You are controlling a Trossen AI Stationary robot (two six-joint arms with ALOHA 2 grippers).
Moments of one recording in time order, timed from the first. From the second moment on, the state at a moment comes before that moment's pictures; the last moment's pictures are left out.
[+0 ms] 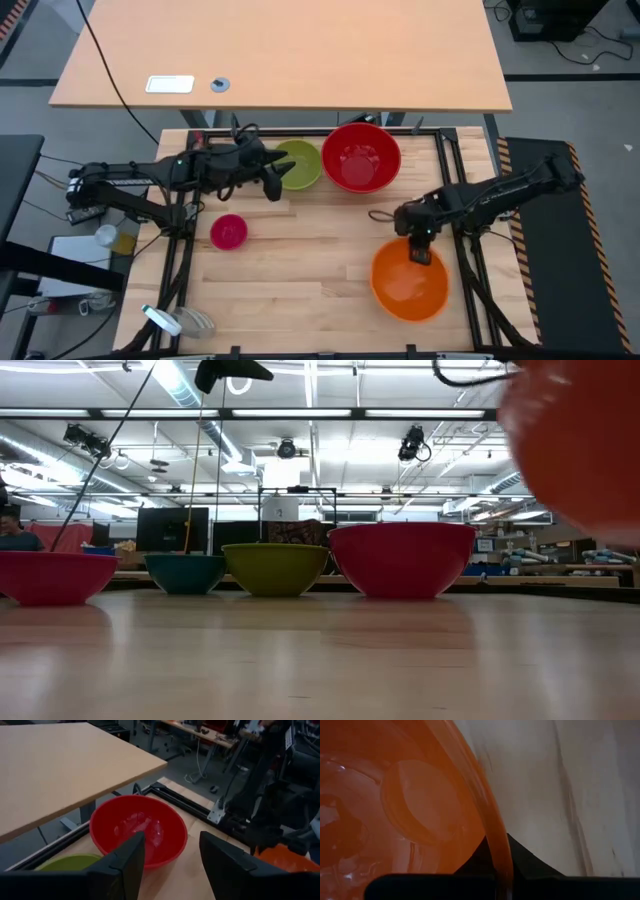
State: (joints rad) left arm 0.04 1.10 1.13 -0.31 -0.43 -0.39; right arm 0.18 1.17 0.84 -0.97 -0.28 0.56
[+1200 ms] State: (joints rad) left arm 0.00 1.08 1.13 -0.33 -0.44 -0.43; right arm -0.75 1.28 0.93 -0.60 -0.07 0.72
